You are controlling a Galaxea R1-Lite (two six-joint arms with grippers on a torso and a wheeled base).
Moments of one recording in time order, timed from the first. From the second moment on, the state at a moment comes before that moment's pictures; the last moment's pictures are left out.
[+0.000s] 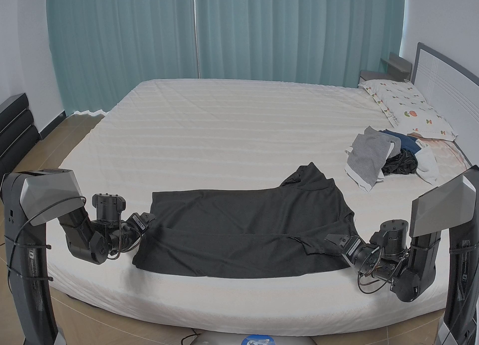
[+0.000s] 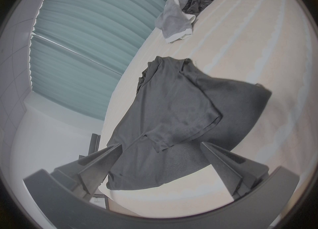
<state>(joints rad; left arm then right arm) -0.05 2.37 -0.78 -0.94 -0.03 -0.81 0.29 2.36 -0.30 -1.55 0.09 1.00</state>
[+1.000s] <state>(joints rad) -0.05 2.37 -0.79 -0.94 -0.03 -0.81 0.33 2.46 -0.44 -1.52 0.00 0.99</state>
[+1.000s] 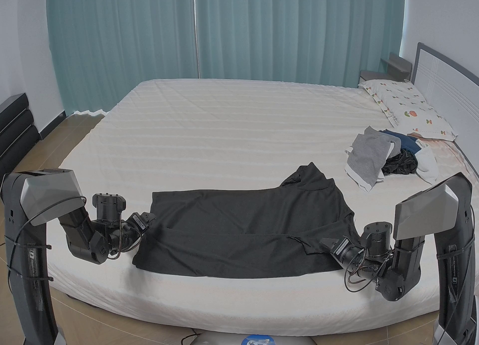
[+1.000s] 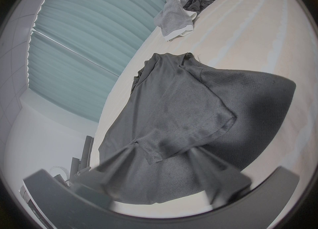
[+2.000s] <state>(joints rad) -0.05 2.37 -0.79 -0.94 -0.03 -0.81 0.37 2.38 -0.28 -1.53 -0.03 0.94</state>
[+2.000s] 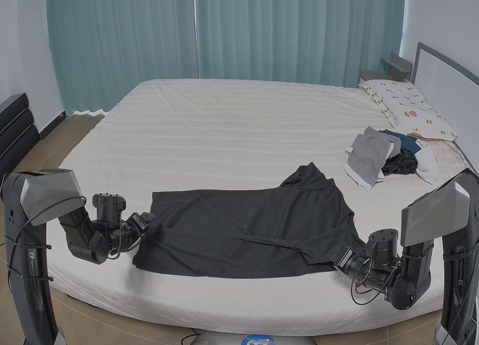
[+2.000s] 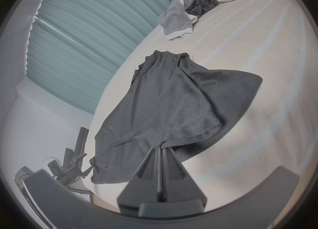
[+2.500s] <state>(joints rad) -0.05 2.37 -0.79 -0.94 -0.03 -0.81 0.36 2.38 -0.26 -1.55 -0.03 0.90</state>
